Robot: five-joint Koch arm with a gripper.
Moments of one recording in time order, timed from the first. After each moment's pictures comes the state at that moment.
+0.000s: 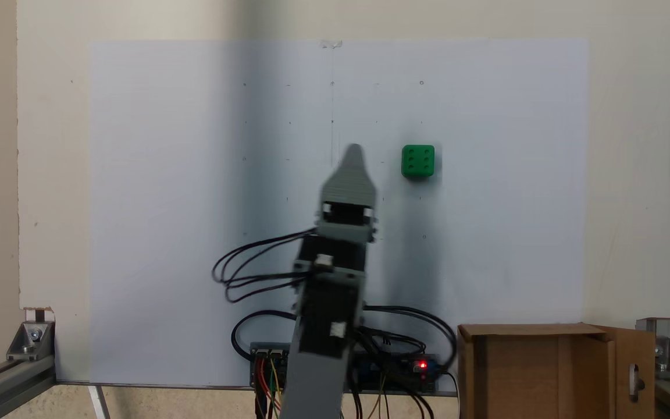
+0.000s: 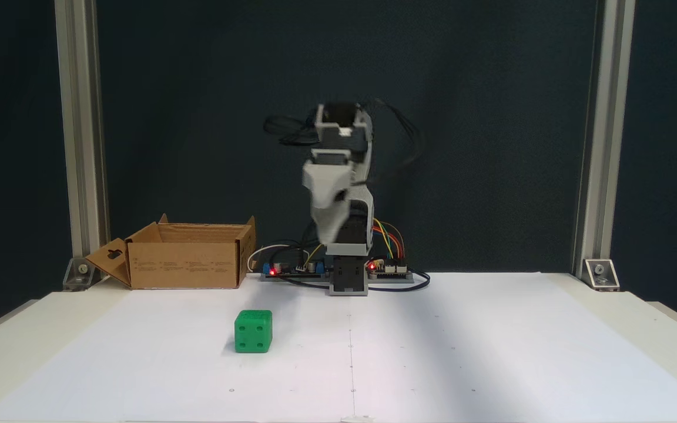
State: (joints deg) arm 11.2 125.2 88.7 63.5 -8.6
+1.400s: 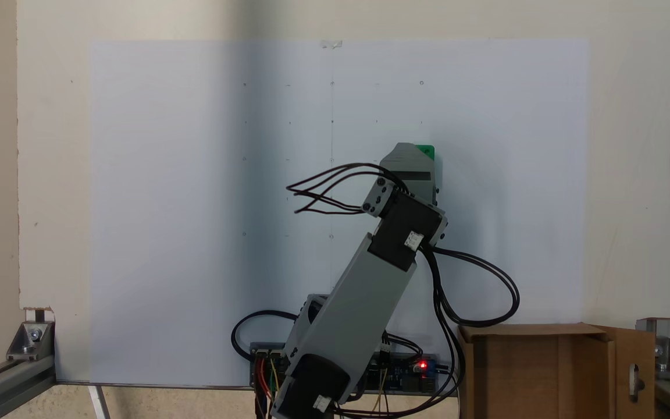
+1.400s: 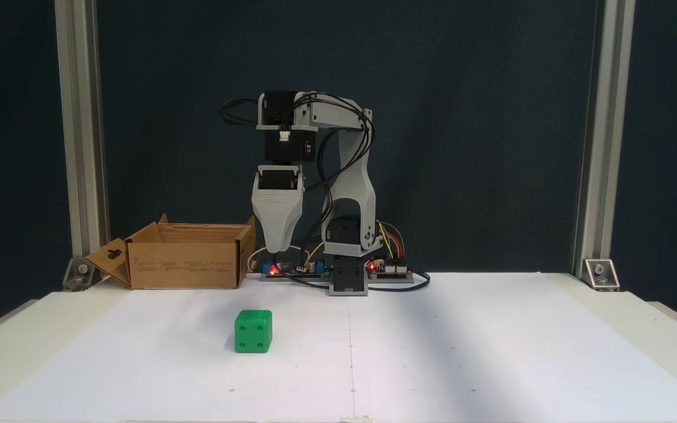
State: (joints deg) arm 27.9 94.6 63.0 87.4 -29.8
